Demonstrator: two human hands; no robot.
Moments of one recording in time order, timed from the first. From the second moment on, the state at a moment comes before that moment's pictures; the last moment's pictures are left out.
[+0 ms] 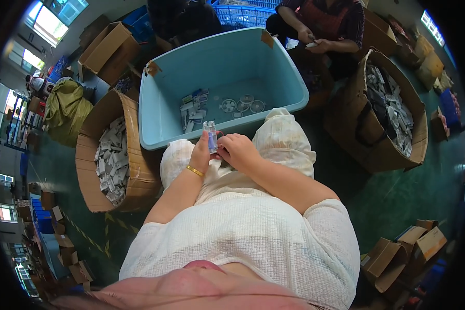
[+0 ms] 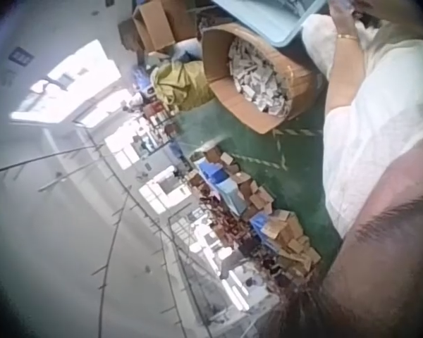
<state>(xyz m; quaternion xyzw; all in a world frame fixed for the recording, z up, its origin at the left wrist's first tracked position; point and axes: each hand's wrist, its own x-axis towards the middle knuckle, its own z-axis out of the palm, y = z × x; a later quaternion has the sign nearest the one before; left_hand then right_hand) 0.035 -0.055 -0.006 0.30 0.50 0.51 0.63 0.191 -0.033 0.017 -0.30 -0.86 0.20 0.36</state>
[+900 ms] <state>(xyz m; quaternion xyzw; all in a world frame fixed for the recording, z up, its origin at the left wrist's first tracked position) 0.041 -0.060 -0.011 0.27 0.49 0.42 0.72 0.210 -0.014 0.027 -0.32 -0.84 0.25 0.36</state>
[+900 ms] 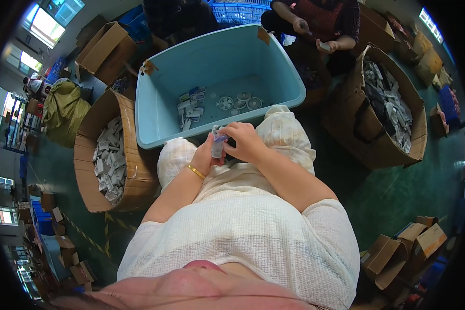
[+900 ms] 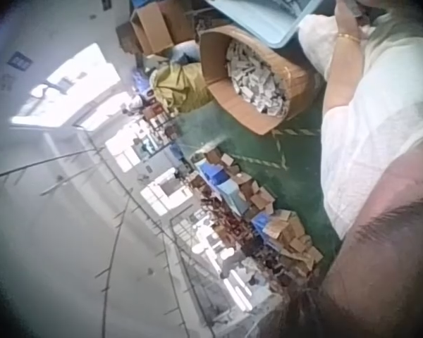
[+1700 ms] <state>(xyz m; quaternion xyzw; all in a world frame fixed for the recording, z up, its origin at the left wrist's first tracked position) 0.033 -0.045 -0.009 0.13 0.53 0.49 0.68 0.231 -0.015 0.042 -0.34 -0.82 0.13 0.44</state>
